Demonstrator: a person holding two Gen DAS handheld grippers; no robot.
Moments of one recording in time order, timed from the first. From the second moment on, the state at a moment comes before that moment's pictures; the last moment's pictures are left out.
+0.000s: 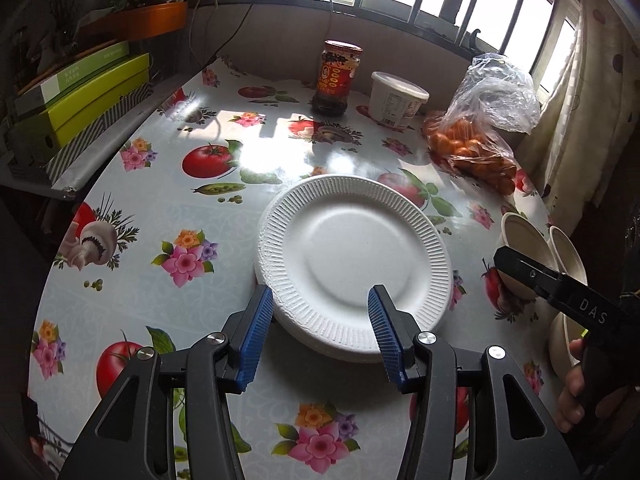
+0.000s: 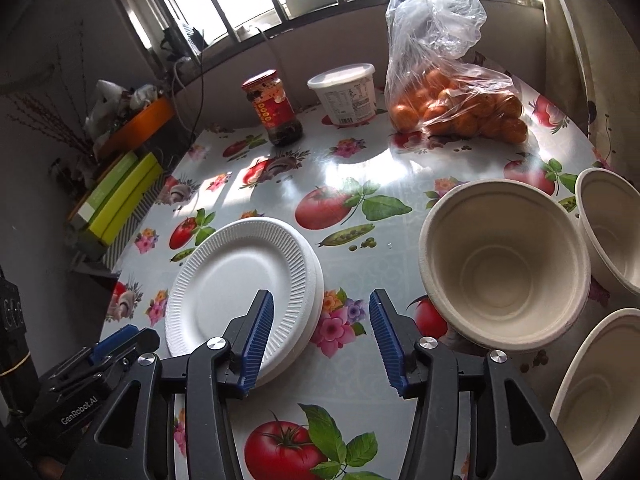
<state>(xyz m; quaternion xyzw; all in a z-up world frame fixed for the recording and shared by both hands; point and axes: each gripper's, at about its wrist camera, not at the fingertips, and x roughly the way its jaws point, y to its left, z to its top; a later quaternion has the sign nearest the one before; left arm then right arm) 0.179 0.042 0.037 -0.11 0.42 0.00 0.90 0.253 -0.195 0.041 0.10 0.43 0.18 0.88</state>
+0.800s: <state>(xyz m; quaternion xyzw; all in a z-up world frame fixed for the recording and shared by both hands) 0.157 -0.072 0.039 -0.05 0.41 -0.13 0.90 0.166 -0.300 0.060 0.08 0.38 0.07 0.92</state>
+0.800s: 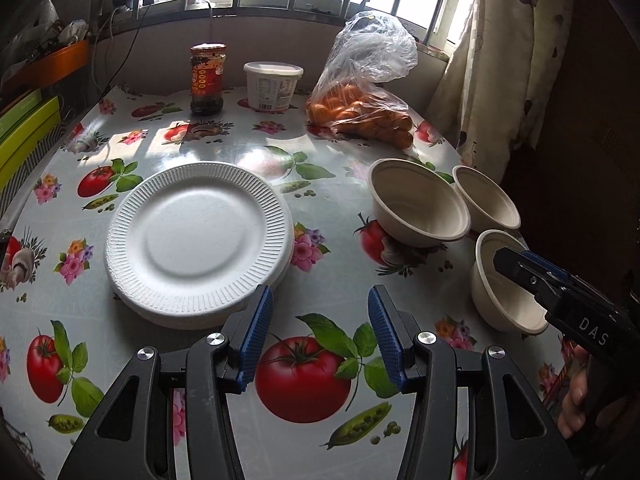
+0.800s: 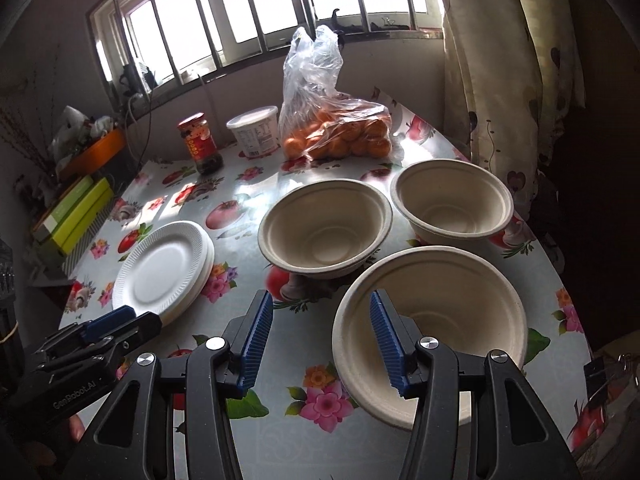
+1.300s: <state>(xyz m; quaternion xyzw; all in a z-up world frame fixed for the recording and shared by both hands) 0.171 -0.144 0.032 -0.05 0.43 -0.23 0.87 0.144 -0.378 0.054 0.10 0.38 -0.04 0.92</state>
